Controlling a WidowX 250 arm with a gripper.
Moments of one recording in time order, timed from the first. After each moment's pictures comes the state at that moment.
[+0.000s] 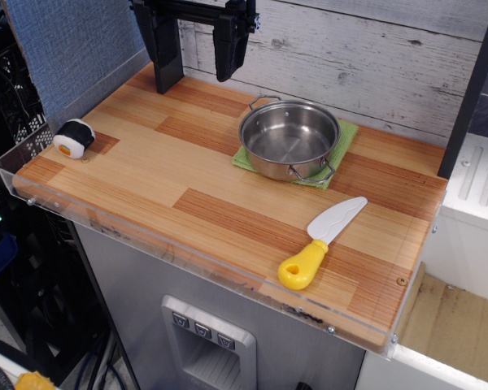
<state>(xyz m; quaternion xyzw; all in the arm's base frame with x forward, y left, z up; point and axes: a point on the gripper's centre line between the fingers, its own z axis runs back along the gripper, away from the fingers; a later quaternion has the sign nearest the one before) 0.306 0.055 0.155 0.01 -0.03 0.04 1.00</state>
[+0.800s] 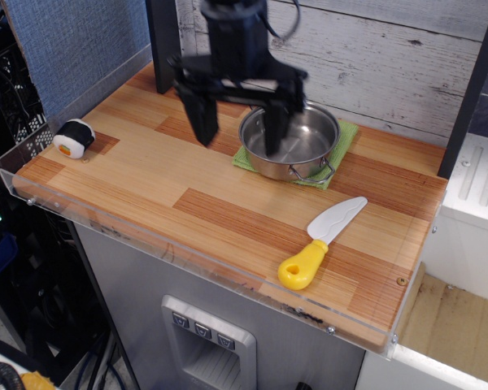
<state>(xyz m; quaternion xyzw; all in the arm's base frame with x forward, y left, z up) 0.296 0.006 0.101 -0.02 -0.04 0.08 1.00</state>
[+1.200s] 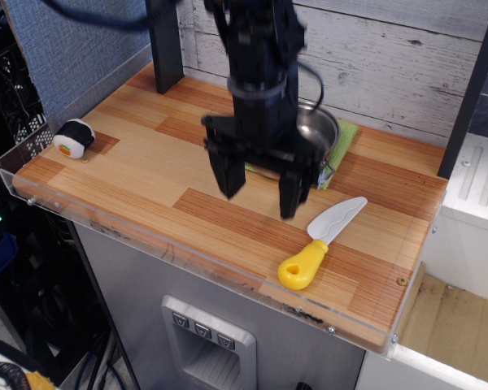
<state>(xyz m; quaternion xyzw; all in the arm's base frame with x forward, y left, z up) 0.285 -0.017 0.055 -0.02 -0.04 -0.04 1.00</state>
